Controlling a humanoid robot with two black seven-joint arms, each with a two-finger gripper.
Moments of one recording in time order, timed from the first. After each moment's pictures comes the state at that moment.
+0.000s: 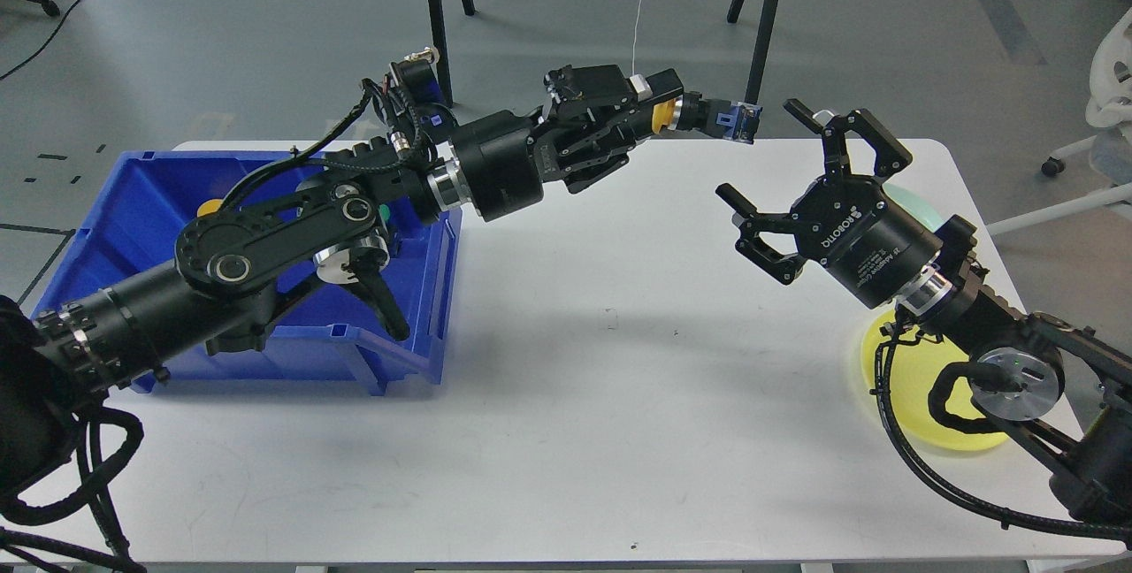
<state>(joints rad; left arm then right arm) -0.98 0.26 -0.36 -1.08 0.64 -0.43 -0.49 0.48 -0.59 0.67 1.36 -0.15 0.49 0.34</state>
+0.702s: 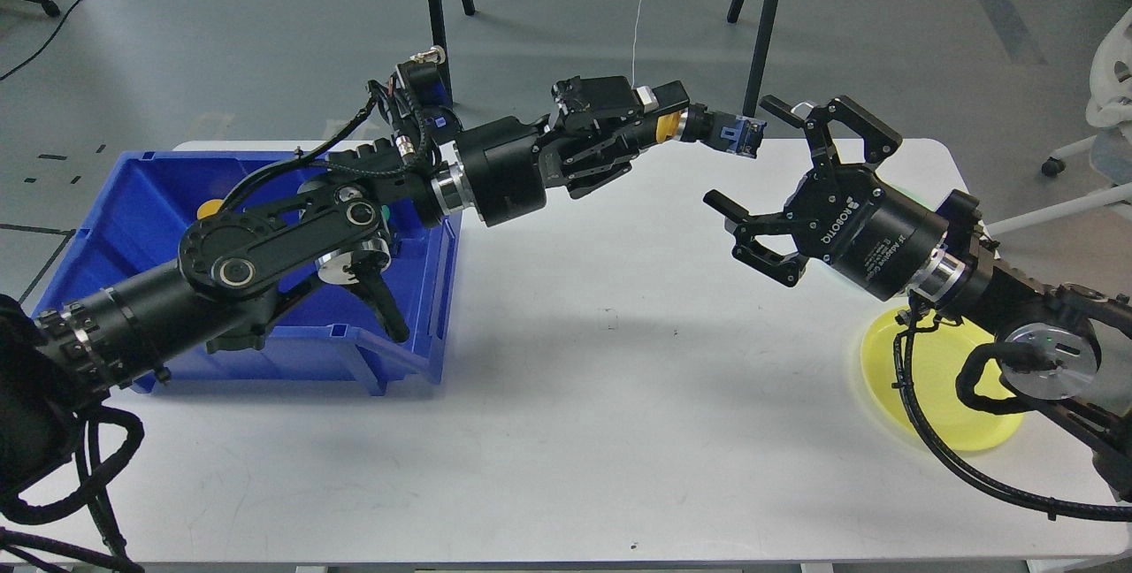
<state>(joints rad) -0.98 0.26 -0.35 -1.08 0.68 -0.43 -0.49 0.58 -0.72 0.56 1.47 -0.07 0.49 0.29</state>
